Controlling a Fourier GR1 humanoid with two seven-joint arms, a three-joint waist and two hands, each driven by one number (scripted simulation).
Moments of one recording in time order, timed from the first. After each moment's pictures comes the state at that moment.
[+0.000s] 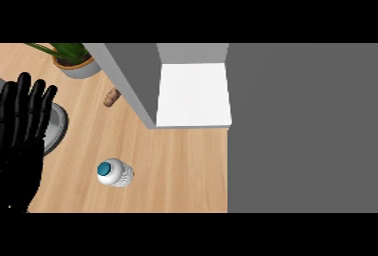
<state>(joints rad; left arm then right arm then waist) -0.03 0.11 0.00 -2.10 -0.02 -0.01 -0.01 -0.02 -0.08 0.00 -2.10 0.02 0.01 0.04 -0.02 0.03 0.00</state>
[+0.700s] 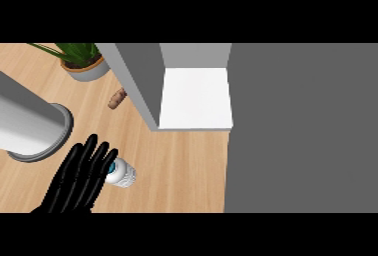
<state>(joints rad) 0.29 0.01 -0.39 -2.34 0.06 0.01 0.23 0.28 -0.08 0.07 -2.32 -0.19 0.13 0.14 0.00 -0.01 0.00</state>
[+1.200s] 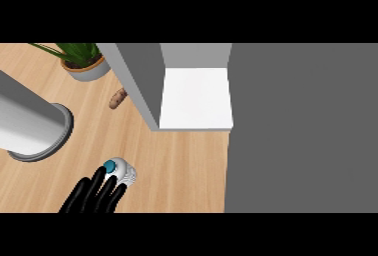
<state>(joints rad) 0.44 0.03 -0.61 -2.48 -0.01 0.11 0.36 0.36 -0.12 -0.01 -2.41 -0.27 0.19 0.22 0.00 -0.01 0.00</state>
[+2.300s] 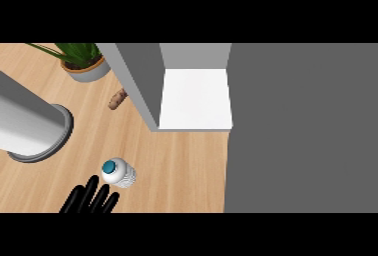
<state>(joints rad) 0.51 0.14 -0.69 -2.49 -0.06 0.29 0.32 0.45 -0.12 -0.05 -2.42 -0.30 0.24 0.20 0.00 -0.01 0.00</state>
